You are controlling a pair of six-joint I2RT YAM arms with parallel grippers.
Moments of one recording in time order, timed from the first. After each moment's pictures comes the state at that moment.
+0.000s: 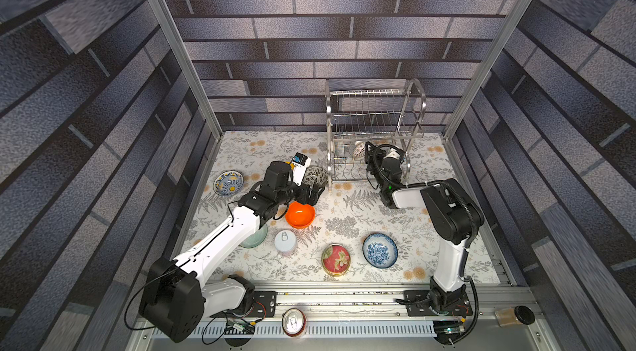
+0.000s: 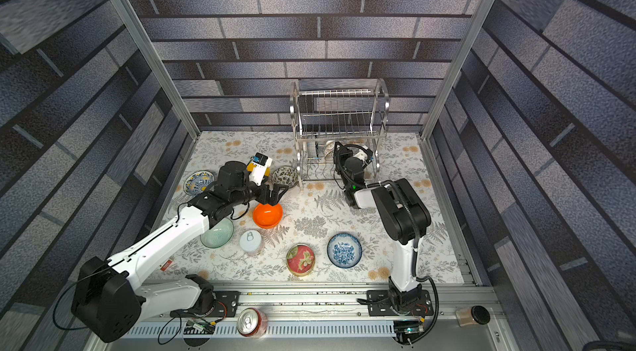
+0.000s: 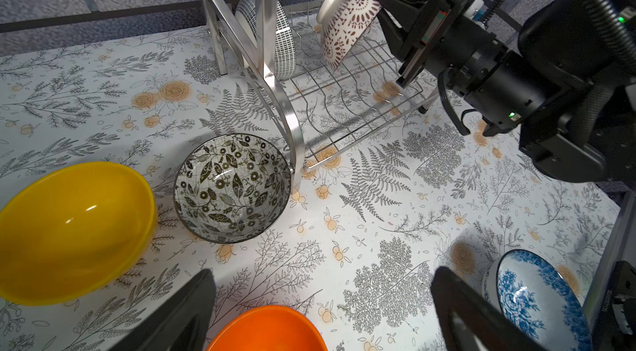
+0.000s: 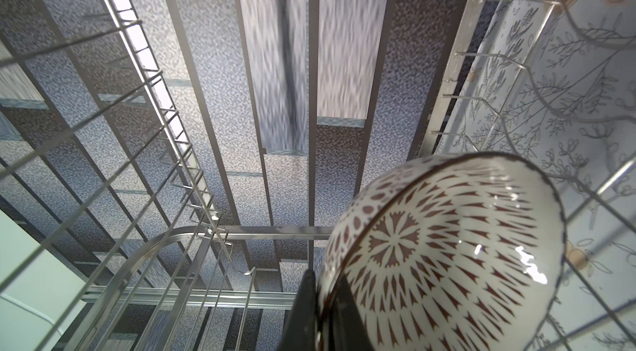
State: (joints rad) left arm -0.47 1.22 0.88 -0.20 0.28 -0.09; right arm 0.41 1.97 0.96 1.07 0.14 1.52
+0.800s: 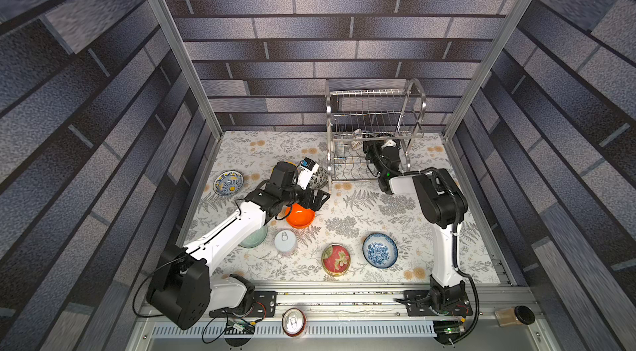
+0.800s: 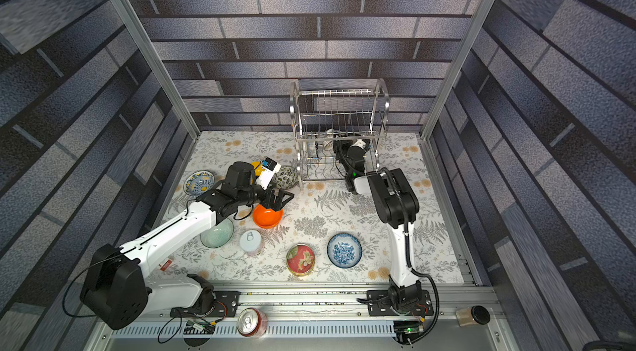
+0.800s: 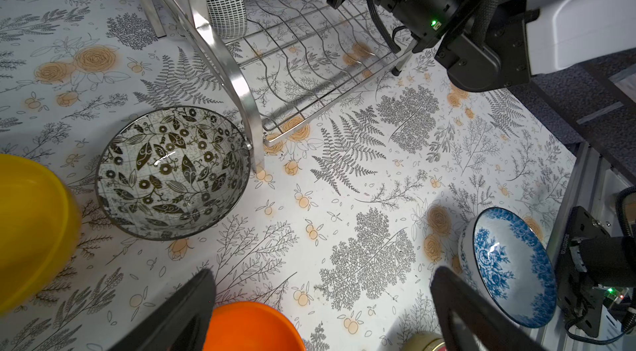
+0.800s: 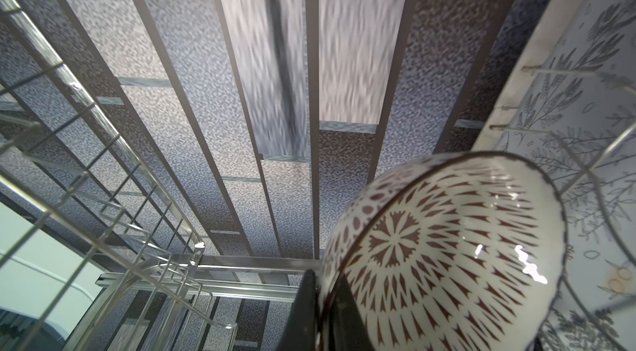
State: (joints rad) left arm -0.48 1.29 0.89 -0.23 0.39 -0.05; right arm 0.34 2.18 1.22 1.06 -0.05 1.54
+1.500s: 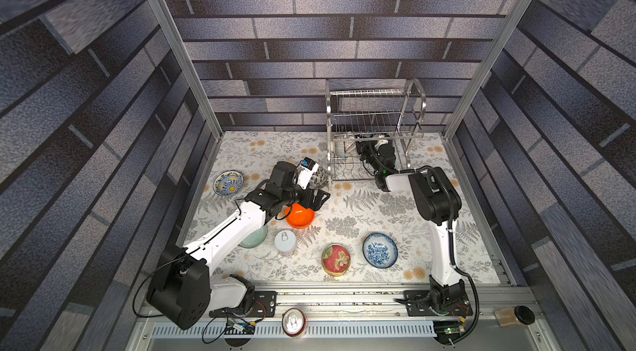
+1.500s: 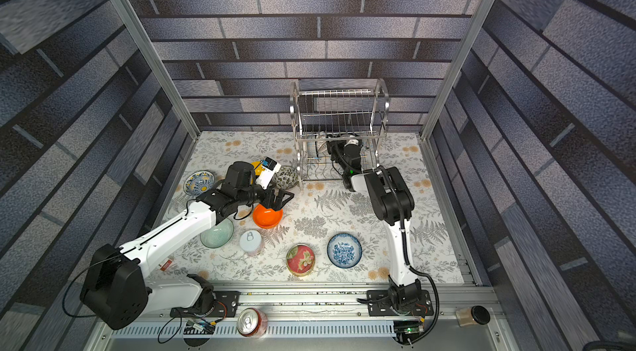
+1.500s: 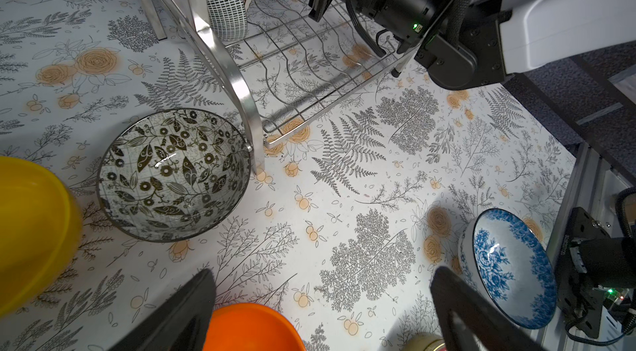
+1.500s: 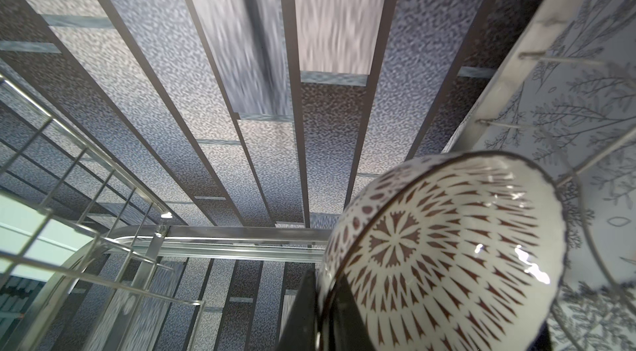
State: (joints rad) left arm -0.48 1.29 0.89 -0.24 0.39 -0.05; right arm 0.34 2.24 1.31 1.01 -0.19 1.54
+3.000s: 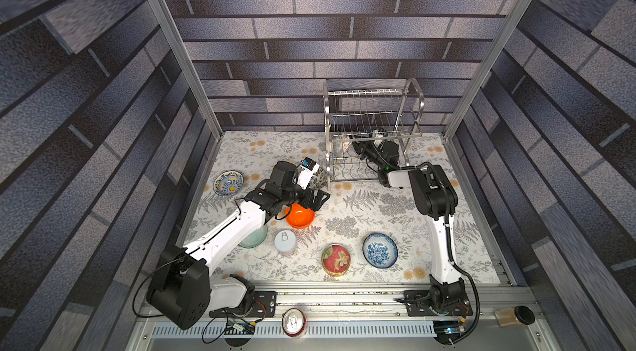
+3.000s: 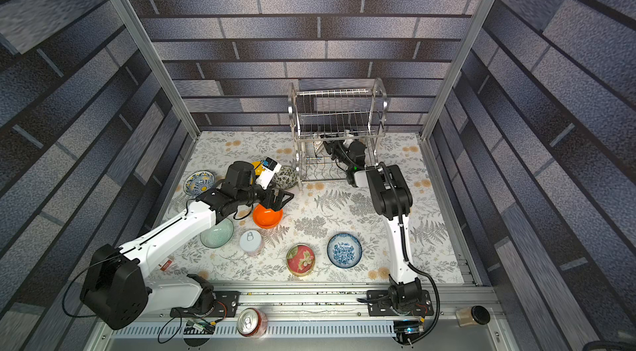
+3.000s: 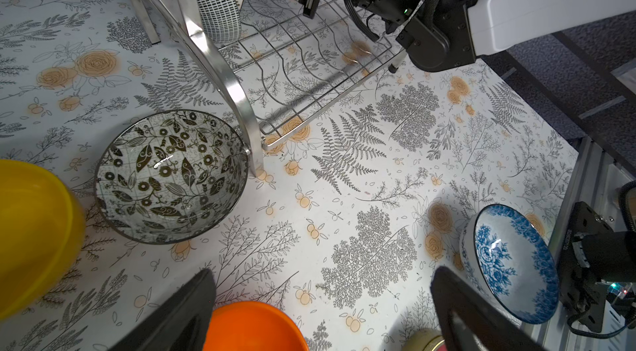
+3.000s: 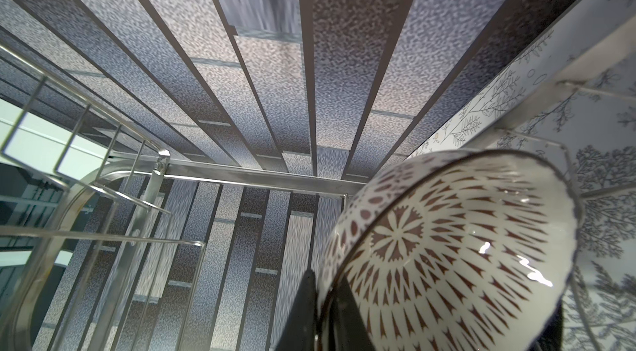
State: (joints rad) left arm -0.48 1.29 0.90 -0.25 0.39 -0.03; right arm 0.29 2.34 1.41 1.06 -0.56 1.52
